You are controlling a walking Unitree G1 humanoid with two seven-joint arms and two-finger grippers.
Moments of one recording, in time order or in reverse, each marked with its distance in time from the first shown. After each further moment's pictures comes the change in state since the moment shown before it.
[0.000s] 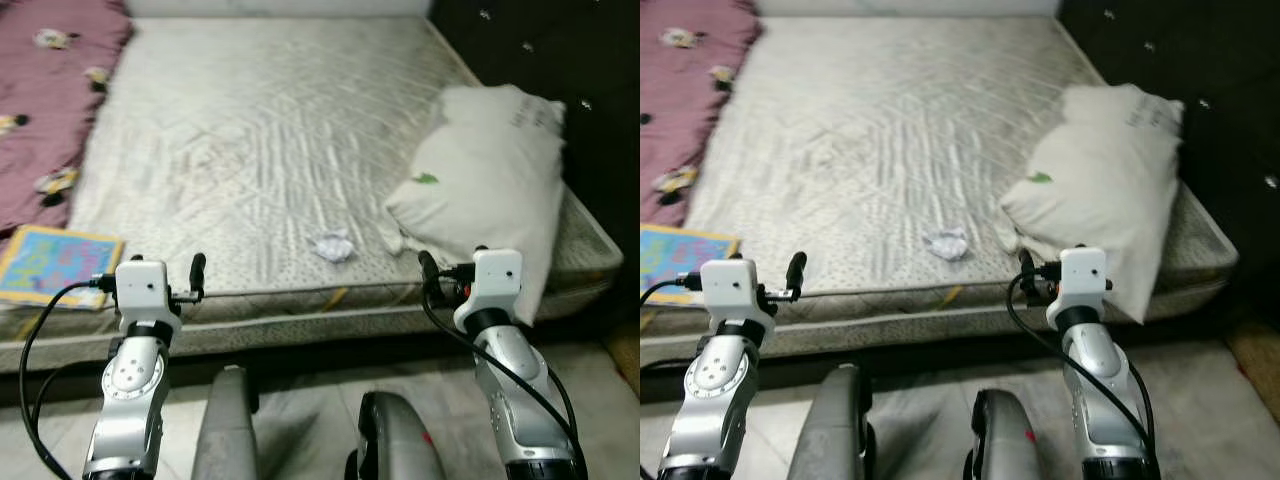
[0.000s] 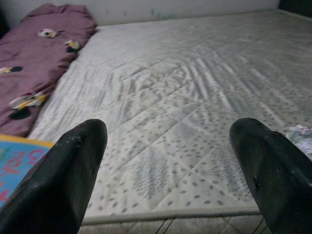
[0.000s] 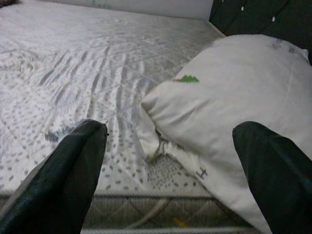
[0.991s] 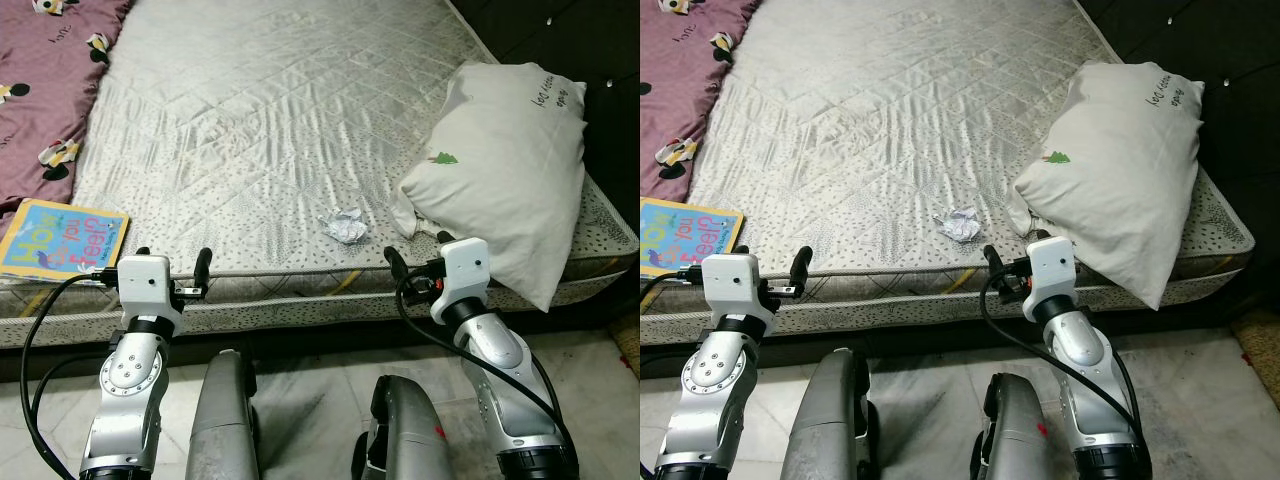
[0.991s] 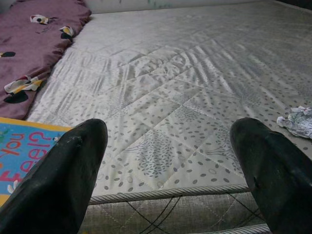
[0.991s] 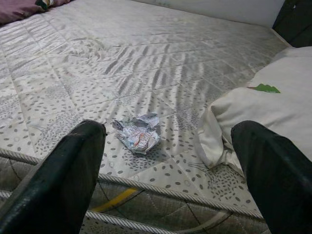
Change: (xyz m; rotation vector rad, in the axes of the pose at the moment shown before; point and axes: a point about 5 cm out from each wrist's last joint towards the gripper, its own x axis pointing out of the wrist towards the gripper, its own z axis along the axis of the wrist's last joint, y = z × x) left arm 0.000 -0.002 0.005 -0.005 -0.017 -0.061; right arm 0.008 0.025 0.011 -0.048 -0.047 0.203
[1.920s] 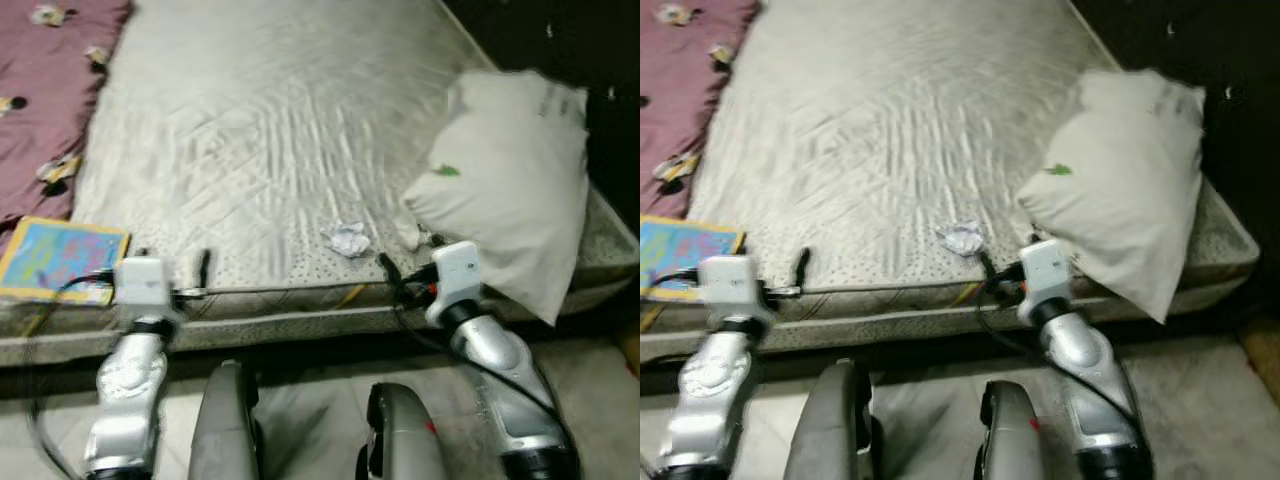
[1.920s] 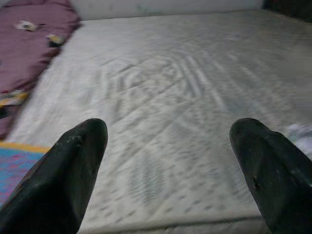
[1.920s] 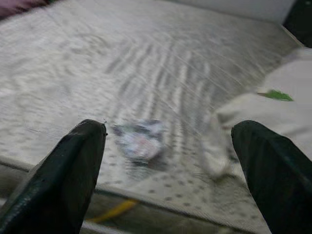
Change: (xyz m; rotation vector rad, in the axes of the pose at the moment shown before) left arm 0.002 -0.012 0.002 -0.025 -0.024 -0.048; right arm -0.003 -0.003 -0.007 -0.010 0.028 0.020
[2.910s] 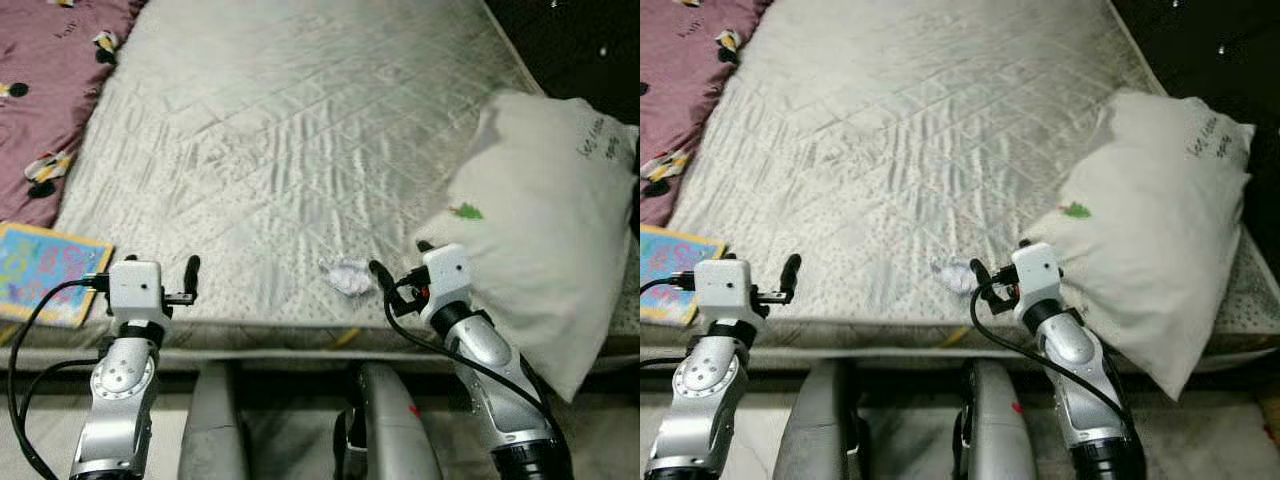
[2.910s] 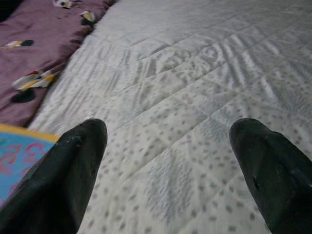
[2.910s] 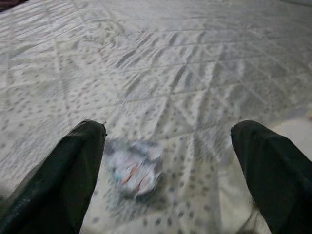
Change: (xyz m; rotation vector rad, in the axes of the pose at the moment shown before) left arm -0.006 0.023 -0.010 0.061 0.073 0.098; right arm 0.008 0.009 -0.008 0.008 0.049 0.080
